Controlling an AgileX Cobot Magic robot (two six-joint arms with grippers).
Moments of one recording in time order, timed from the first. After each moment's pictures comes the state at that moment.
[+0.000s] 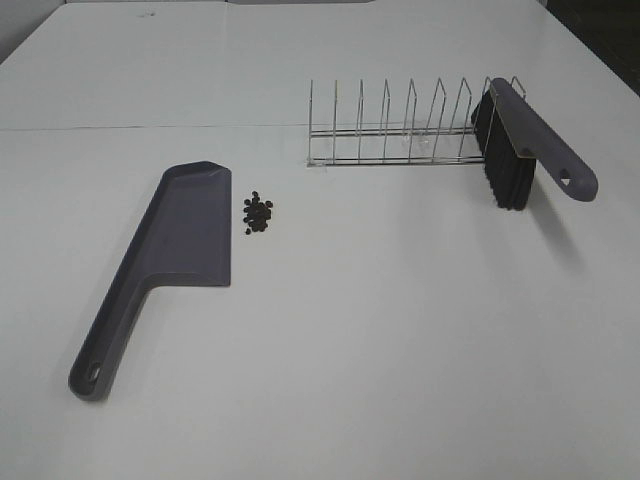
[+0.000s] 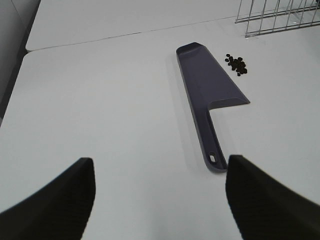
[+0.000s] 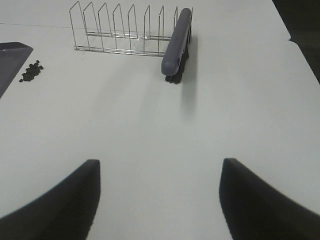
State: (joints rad) left arm -0.06 0.00 -0.50 -0.12 1.07 0.13; right arm 0.04 0.00 -0.51 0.05 1.06 -0.04
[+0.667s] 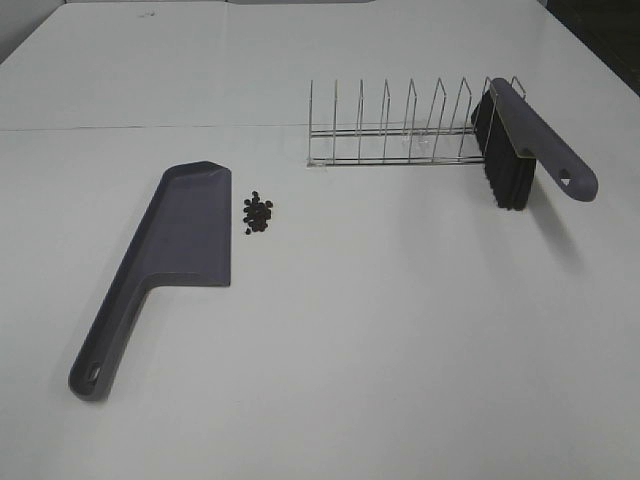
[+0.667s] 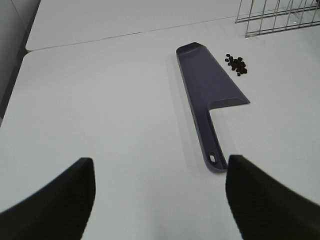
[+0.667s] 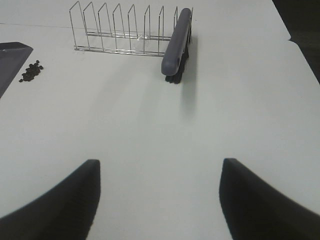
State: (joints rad) left arm -0.06 0.00 -0.50 -0.12 1.07 0.13; right arm 0.04 0.00 -0.51 0.05 1.06 -0.04
